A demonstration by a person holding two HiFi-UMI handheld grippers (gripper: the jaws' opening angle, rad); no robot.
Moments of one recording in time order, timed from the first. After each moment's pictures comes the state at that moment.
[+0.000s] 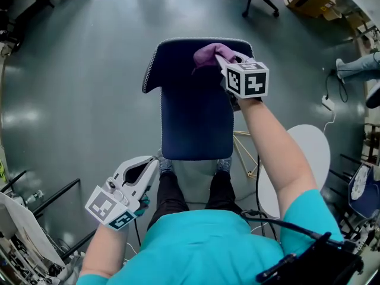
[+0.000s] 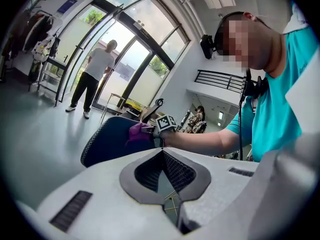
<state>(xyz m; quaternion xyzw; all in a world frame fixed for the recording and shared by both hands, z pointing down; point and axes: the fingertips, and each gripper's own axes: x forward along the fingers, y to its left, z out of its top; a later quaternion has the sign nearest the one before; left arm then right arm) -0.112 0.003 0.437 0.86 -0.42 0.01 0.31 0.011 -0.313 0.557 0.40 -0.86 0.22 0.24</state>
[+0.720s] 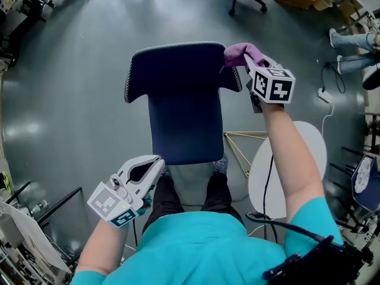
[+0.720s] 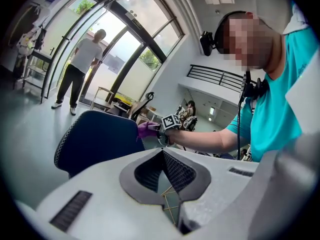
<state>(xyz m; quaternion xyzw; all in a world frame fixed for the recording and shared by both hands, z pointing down) -0.024 -0.031 0.436 0.88 -0.36 0.03 0.30 0.196 -0.344 0.538 0.50 -0.81 0.20 0.23</state>
